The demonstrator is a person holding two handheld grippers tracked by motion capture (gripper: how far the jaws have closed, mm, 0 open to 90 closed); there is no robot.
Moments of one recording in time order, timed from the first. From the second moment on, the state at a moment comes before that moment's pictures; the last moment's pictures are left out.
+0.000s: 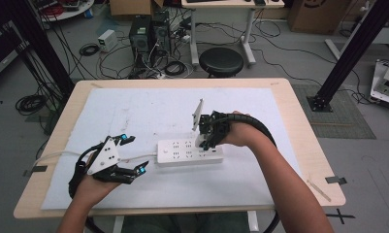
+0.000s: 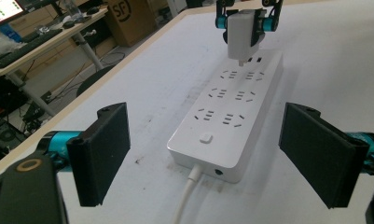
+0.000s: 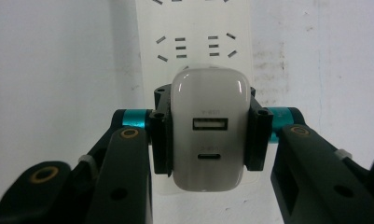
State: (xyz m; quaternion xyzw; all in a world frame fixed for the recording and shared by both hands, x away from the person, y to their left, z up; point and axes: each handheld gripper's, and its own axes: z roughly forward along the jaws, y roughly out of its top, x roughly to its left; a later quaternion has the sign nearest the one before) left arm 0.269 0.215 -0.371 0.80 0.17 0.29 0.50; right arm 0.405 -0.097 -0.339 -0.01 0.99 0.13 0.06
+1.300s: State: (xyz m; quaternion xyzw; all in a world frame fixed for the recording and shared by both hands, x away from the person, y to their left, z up) left arm 0.277 0.224 -0.382 0.80 0.19 0.29 0.49; right arm 0.434 -0.068 -0.365 -0.06 1.00 0.05 0.03
